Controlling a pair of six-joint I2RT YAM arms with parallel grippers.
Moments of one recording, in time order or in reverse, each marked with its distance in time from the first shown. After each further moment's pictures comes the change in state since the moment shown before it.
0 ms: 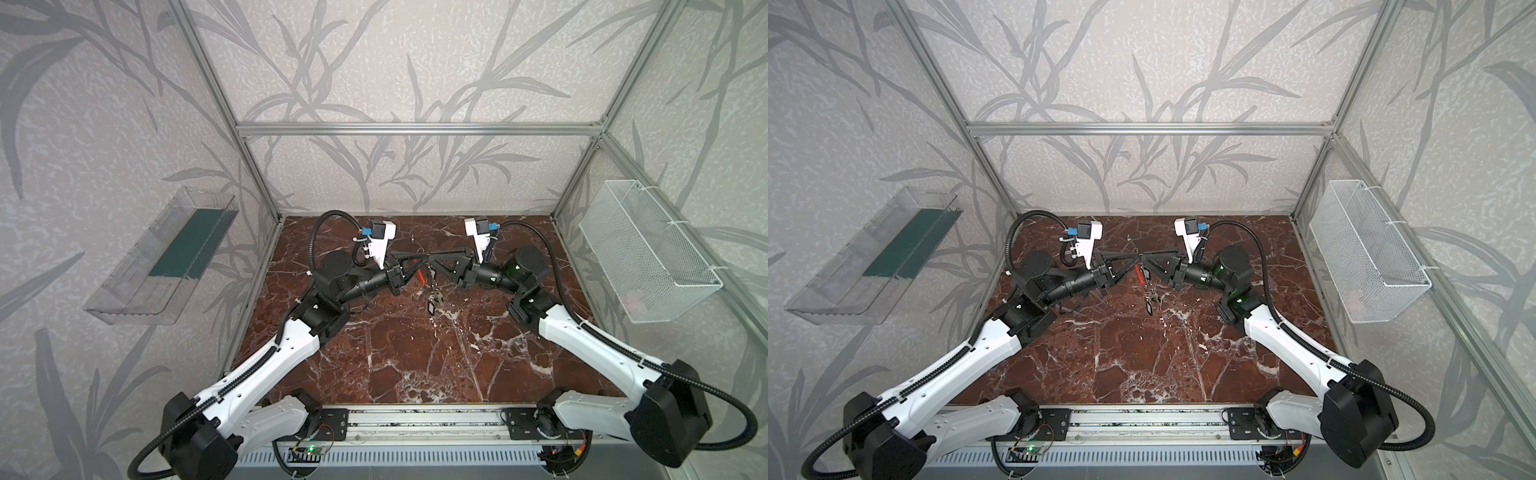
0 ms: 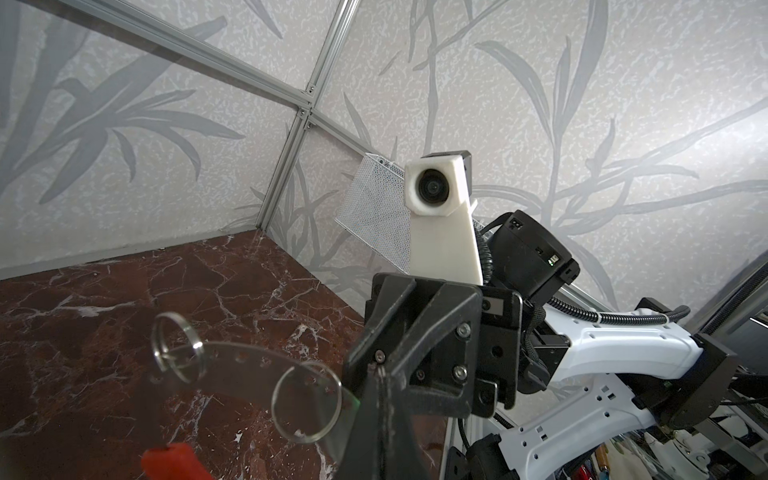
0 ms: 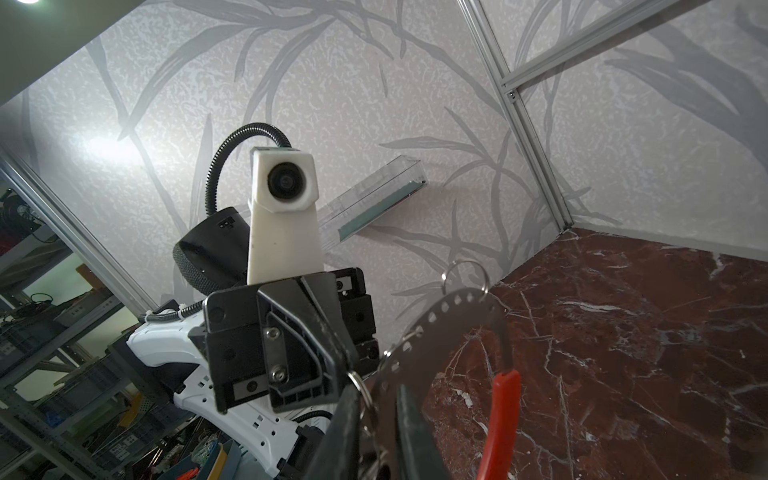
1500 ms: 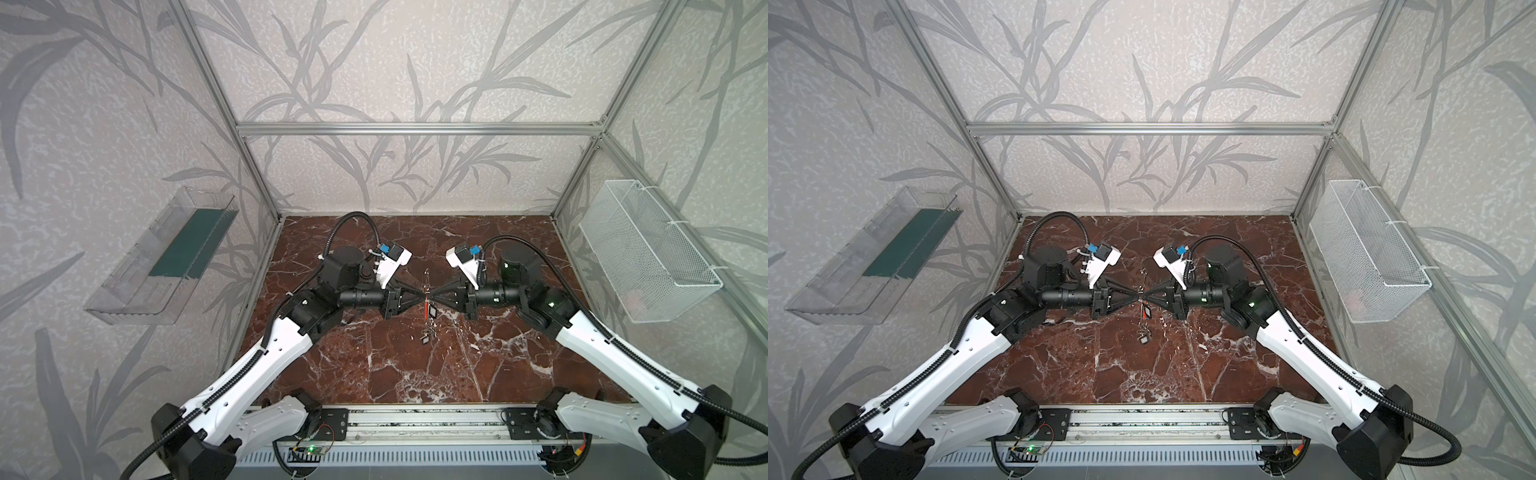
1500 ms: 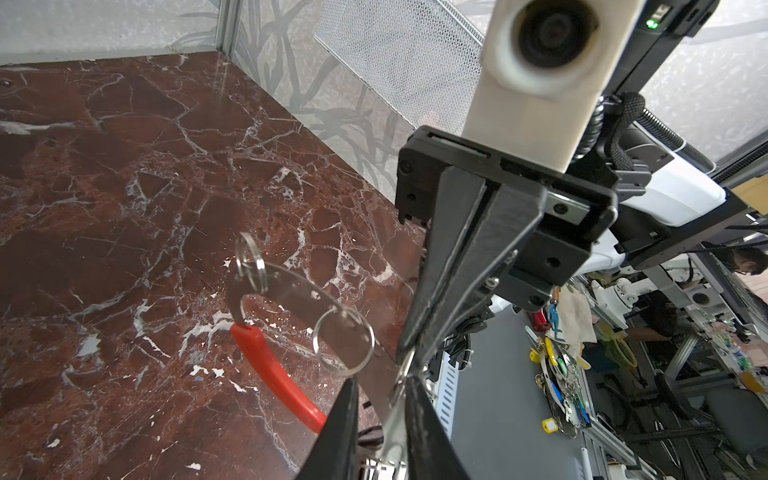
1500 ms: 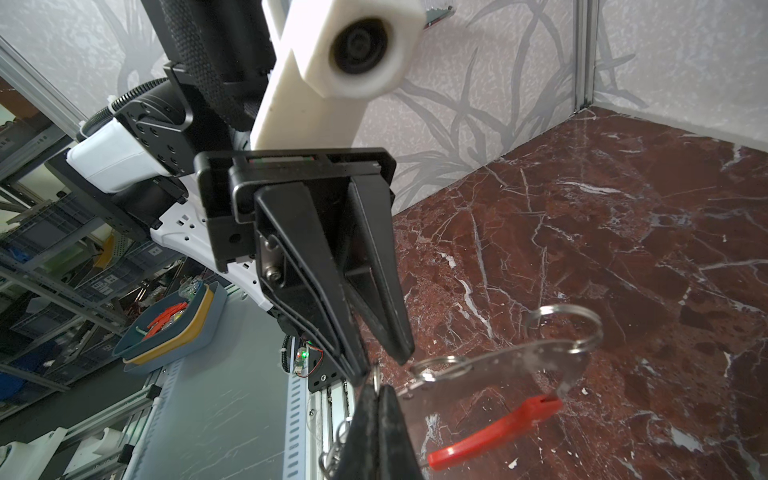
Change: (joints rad) left arm 0.006 -0.019 0.138 -0.661 0.227 0.262; right arm 0.090 -0.112 0.146 -0.806 -0.060 -0.536
